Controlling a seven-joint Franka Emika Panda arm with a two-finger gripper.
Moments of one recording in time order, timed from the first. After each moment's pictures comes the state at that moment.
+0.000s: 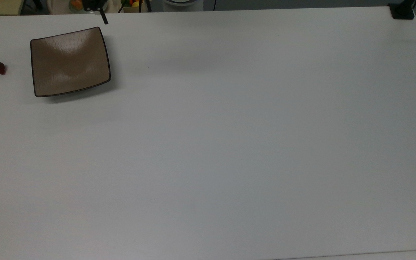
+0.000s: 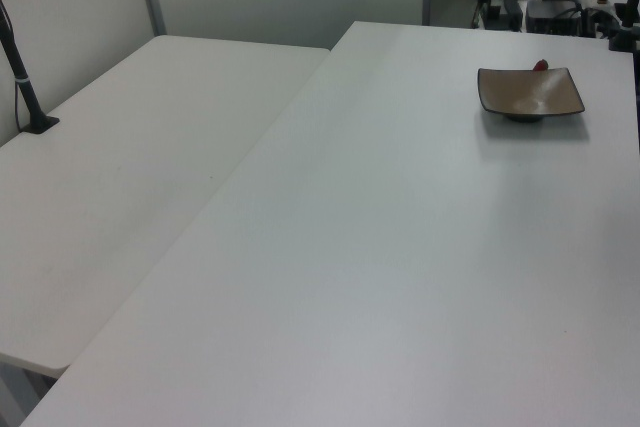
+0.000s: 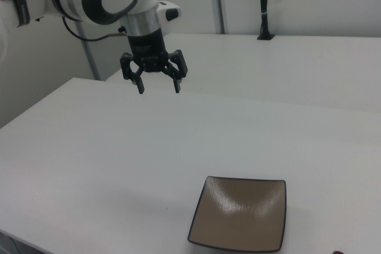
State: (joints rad) arm -0.07 -0.01 -0.01 -1.65 0.05 1.70 -0.51
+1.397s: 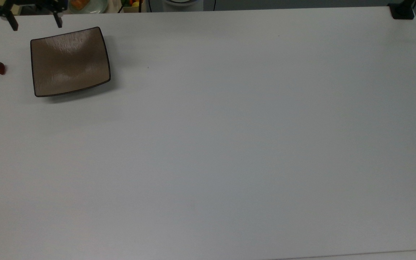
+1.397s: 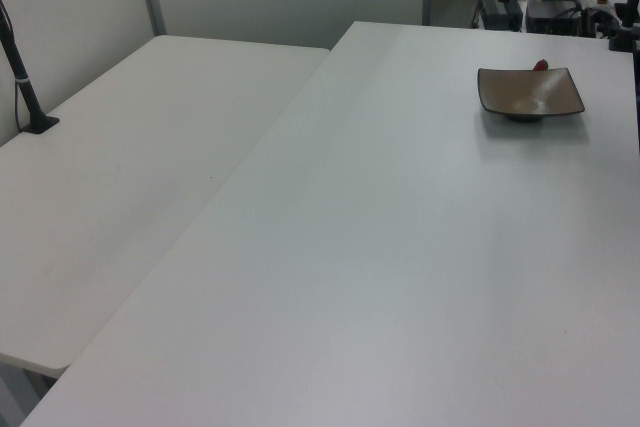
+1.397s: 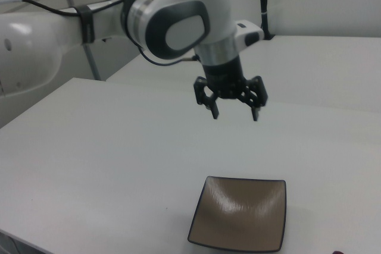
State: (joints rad) arm -0.24 0.10 -0.15 -1.63 0.05 1.89 -0.63
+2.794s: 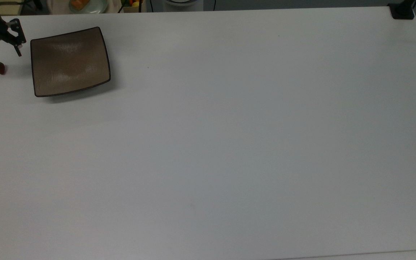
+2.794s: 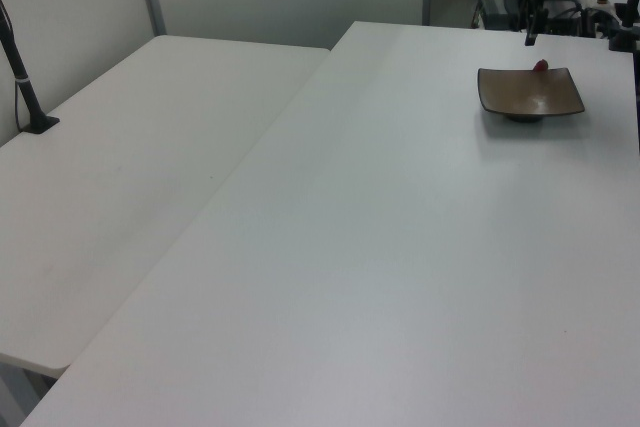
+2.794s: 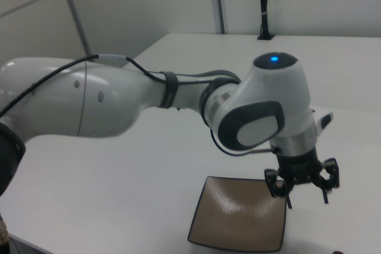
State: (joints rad) arm -0.36 0.35 -0.27 -1.69 0.05 2.18 -1.15
